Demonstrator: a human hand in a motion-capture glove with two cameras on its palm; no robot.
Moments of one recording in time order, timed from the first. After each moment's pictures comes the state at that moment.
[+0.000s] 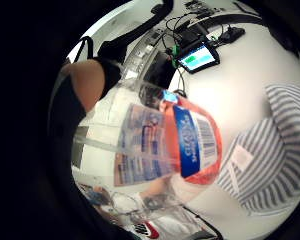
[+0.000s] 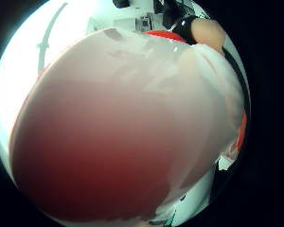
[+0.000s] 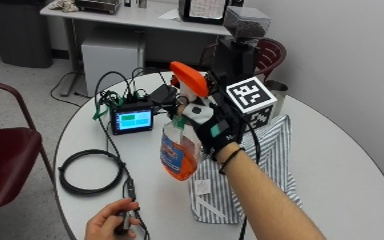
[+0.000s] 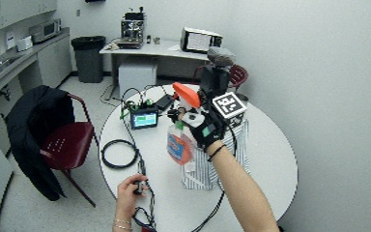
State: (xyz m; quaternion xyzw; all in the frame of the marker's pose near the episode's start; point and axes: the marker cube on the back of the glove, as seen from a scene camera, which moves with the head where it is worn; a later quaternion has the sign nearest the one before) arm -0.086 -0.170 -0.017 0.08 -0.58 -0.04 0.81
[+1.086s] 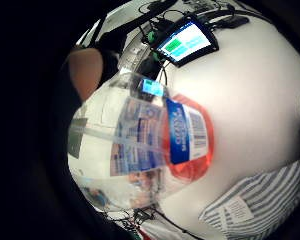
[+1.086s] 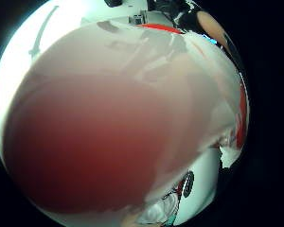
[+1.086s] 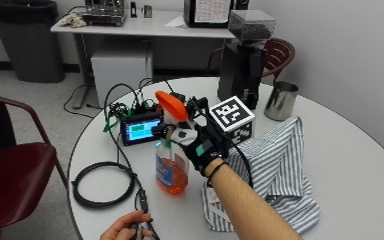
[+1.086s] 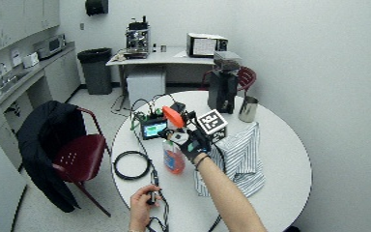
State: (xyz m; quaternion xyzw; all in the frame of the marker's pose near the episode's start) arm -0.088 -0.193 0.054 0.04 -0.55 -0.03 0.83
